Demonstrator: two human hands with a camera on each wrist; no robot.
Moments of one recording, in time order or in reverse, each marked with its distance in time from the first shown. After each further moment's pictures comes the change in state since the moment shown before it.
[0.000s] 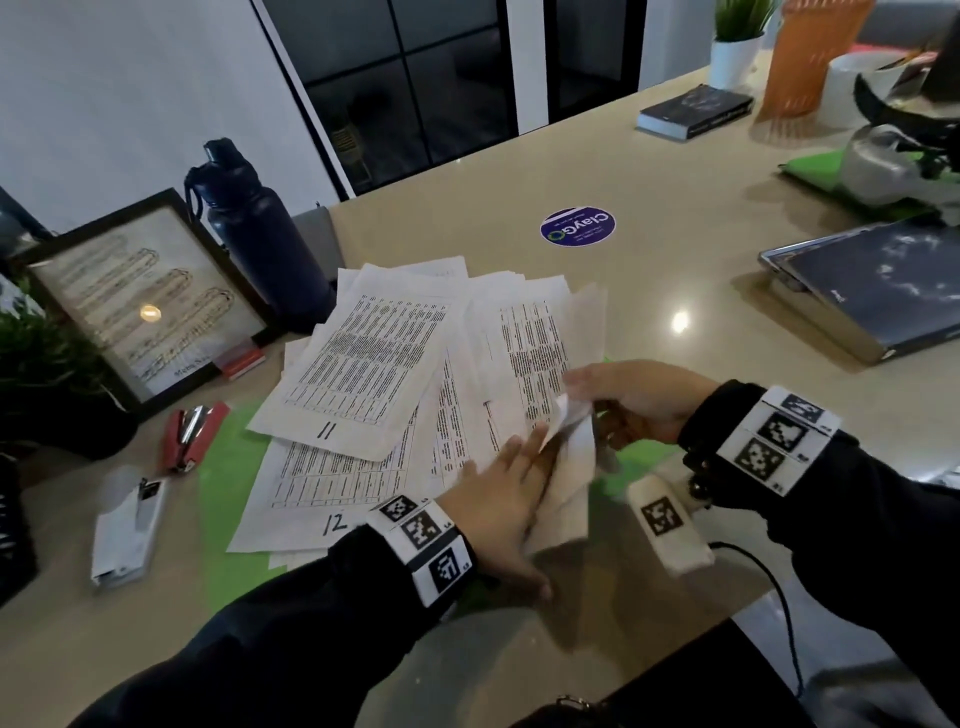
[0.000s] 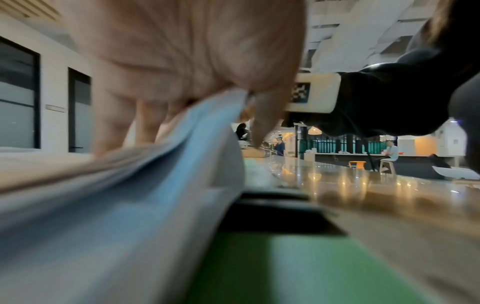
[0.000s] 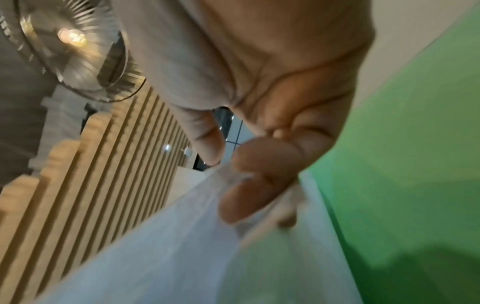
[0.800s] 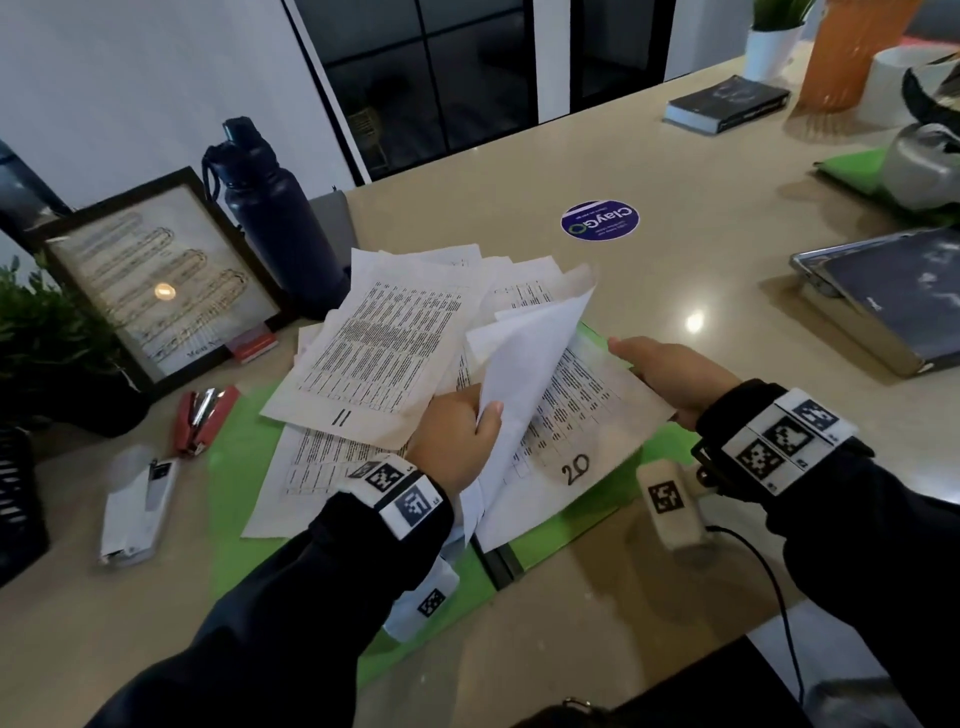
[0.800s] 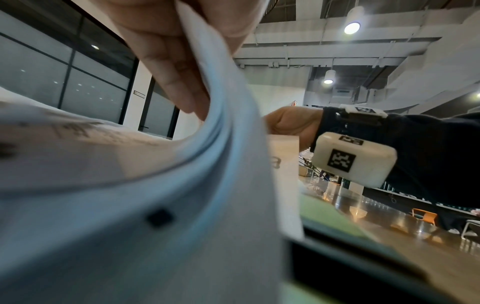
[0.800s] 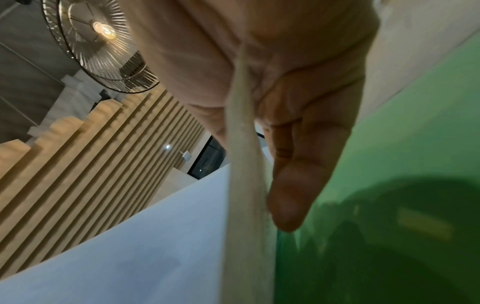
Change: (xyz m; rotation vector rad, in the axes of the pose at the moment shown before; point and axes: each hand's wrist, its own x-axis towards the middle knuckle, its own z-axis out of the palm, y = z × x) left_hand -0.004 -0.033 -0.028 -0.533 0.747 -0.245; right_hand 0.023 -0.002 -0.017 -0.051 0.318 -0.036
